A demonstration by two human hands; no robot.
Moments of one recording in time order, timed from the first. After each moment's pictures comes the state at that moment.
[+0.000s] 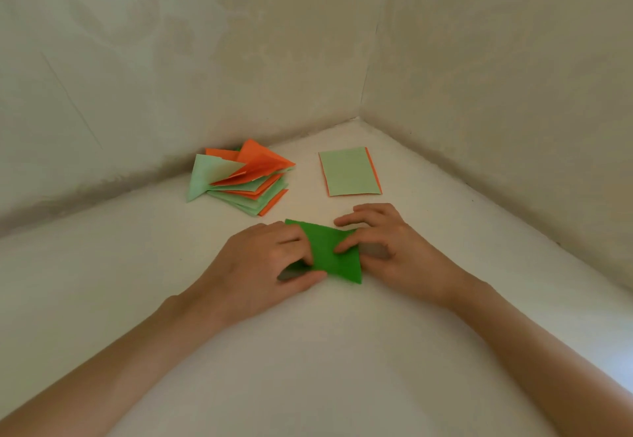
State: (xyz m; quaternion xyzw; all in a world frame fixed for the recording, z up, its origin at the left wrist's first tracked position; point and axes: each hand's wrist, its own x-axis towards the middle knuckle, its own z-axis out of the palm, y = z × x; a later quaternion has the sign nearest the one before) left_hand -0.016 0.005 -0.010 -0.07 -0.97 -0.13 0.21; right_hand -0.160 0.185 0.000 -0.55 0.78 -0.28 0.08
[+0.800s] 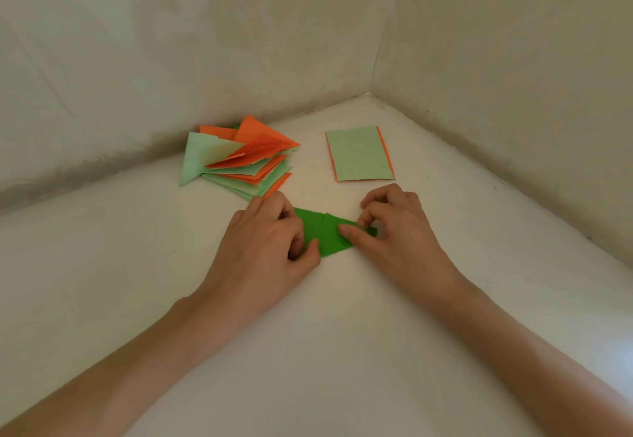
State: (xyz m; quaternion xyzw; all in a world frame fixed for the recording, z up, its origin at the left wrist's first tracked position) left_hand -0.026 0.015 -0.014 0.12 -0.96 -0.17 0.19; right_hand -0.147 0.162 -0.008 -0.38 0.87 -0.31 0.04
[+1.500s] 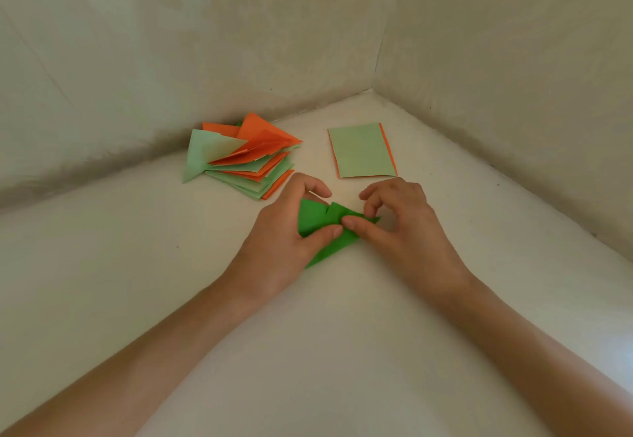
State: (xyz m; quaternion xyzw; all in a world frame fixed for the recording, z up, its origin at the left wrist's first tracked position) left_hand -0.038 0.027 -0.002 0.12 -0.84 -0.49 0.19; right_hand -0.144 0.165 -0.003 -0.38 0.82 -0.43 0.04
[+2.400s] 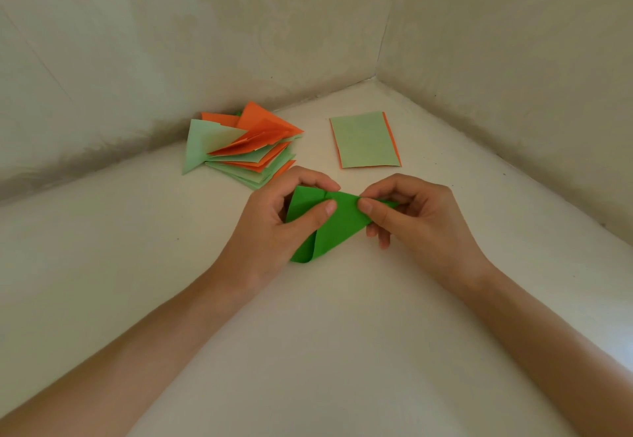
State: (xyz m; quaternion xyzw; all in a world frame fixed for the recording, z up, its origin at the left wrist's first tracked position) left_hand -0.032 0.024 0.002 0.07 -0.75 -0.62 0.23; right_hand -0.137 0.170 0.016 -0.34 0.68 -0.62 0.21
